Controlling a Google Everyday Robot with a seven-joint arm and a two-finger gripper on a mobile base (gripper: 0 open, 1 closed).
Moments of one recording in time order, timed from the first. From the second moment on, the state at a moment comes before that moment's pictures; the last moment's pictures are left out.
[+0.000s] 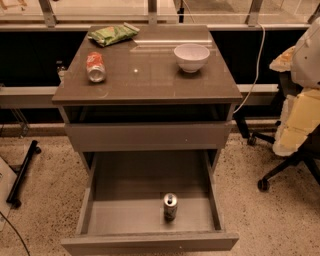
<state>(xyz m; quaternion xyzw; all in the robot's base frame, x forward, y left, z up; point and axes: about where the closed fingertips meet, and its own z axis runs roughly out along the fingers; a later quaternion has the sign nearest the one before) 0.438 -0.217 0.977 -0.60 0.78 -0.04 0.16</state>
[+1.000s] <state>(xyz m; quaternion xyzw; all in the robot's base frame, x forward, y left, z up) 0.439 -0.182 0.941 -0.60 0.77 0.04 0.23</state>
